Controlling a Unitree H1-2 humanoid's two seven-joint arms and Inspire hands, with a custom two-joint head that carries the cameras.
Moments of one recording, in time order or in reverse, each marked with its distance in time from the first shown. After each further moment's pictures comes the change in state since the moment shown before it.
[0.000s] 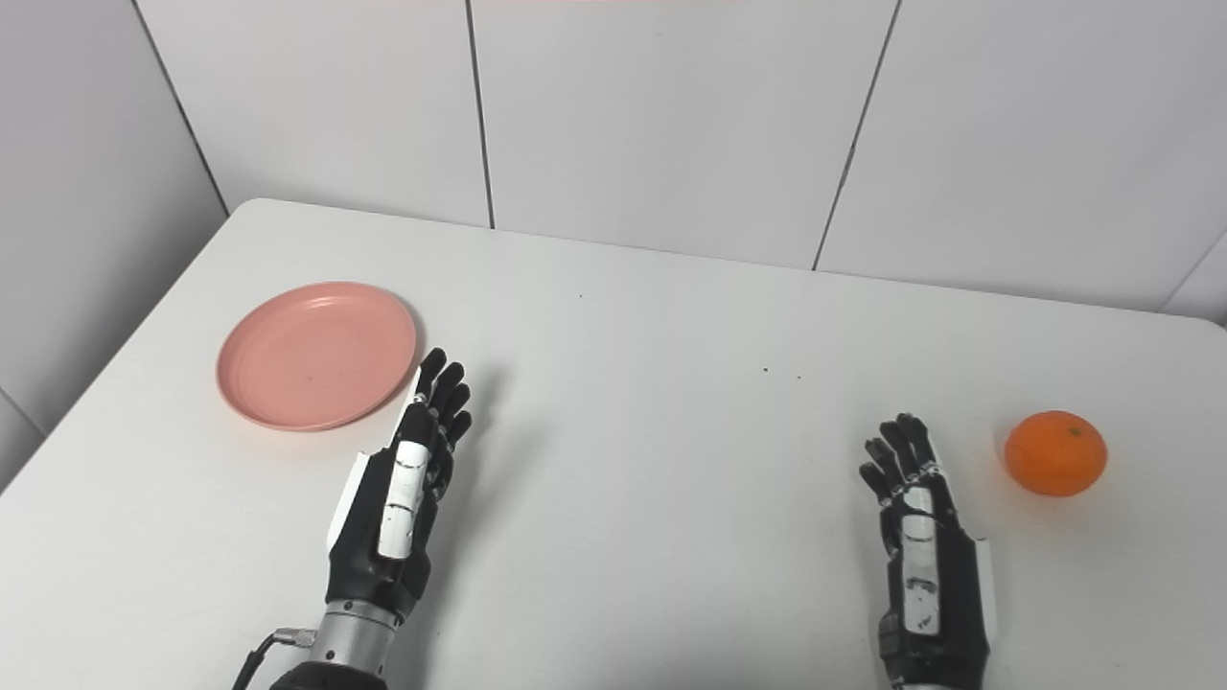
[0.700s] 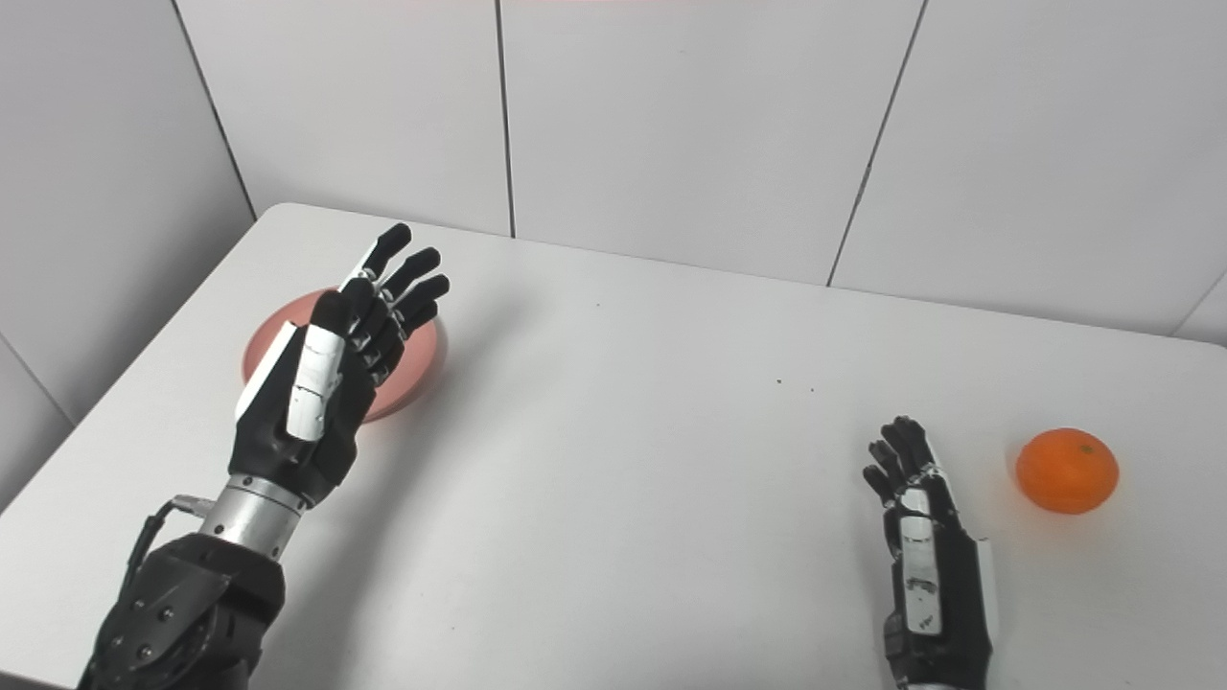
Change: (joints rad) left arm -0.281 0.247 0.196 -0.150 -0.213 0.312 -0.109; right arm -0.010 -0.005 -0.007 0.039 -0.008 -0.035 0.019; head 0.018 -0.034
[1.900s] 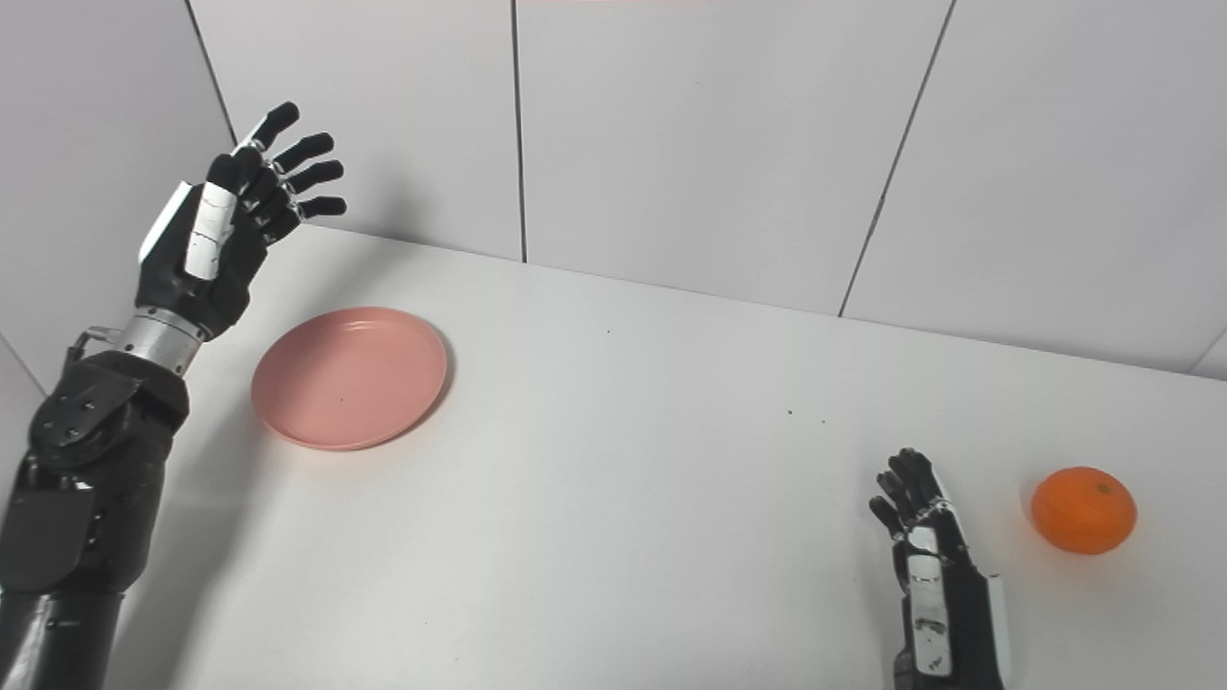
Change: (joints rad) left arm -0.315 0.302 0.198 0.681 -0.112 -0.385 -0.157; right arm 0.006 0.005 -0.006 -0.008 -0.017 -0.008 0.015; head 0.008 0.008
